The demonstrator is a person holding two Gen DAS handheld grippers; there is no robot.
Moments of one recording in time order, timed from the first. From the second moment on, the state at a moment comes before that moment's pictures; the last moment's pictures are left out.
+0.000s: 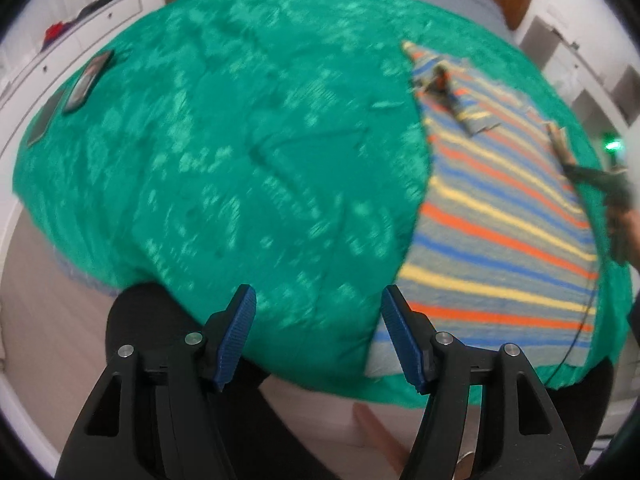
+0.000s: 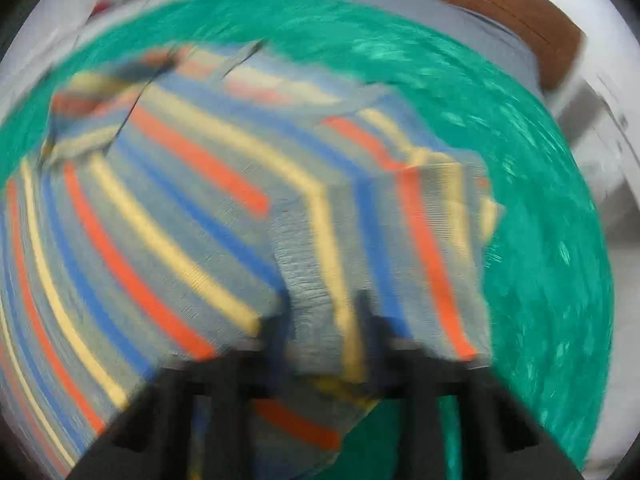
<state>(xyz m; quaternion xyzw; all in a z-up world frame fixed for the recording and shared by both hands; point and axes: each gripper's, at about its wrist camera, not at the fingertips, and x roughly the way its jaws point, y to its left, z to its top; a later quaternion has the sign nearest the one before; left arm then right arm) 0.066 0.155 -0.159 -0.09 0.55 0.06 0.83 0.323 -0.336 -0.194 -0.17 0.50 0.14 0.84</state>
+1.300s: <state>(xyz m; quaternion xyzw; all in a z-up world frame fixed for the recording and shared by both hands) 0.235 -0.008 -0.120 0.23 0.41 -0.17 0.87 0.148 -0.591 -0.142 0.15 0.46 -0.18 0.85</state>
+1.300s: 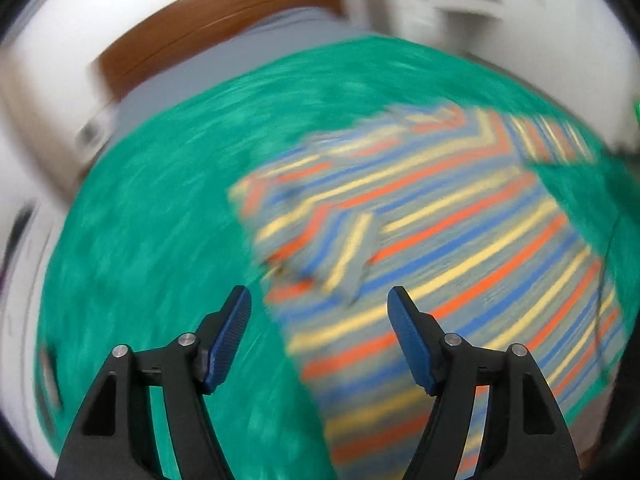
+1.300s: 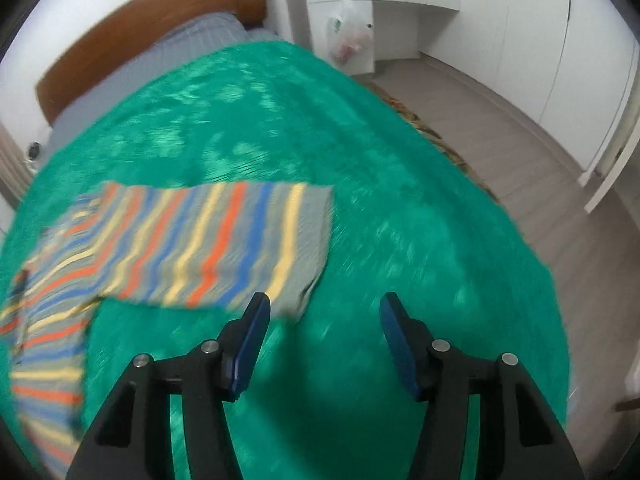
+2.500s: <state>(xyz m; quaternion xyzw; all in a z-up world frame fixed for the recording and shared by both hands) 0.329 0.289 -0.214 -0.17 0.50 0.22 0.82 0.040 -0.446 -0.154 0.19 0.42 -0.09 0.88</state>
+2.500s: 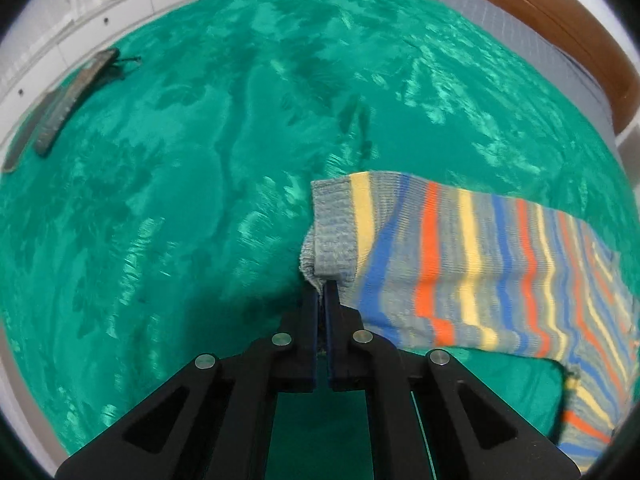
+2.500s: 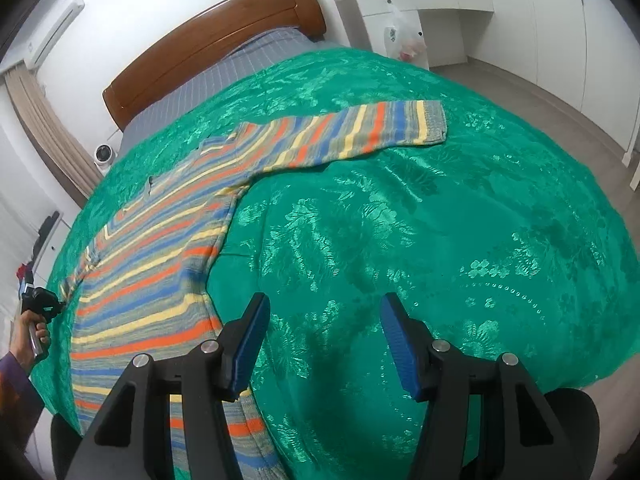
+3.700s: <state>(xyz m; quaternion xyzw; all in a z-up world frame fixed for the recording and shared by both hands) 0.075 0.030 -0.059 0.05 0.37 0.02 0.93 -0.001 -0.332 -0.062 0.06 0.39 -0.06 0.92</state>
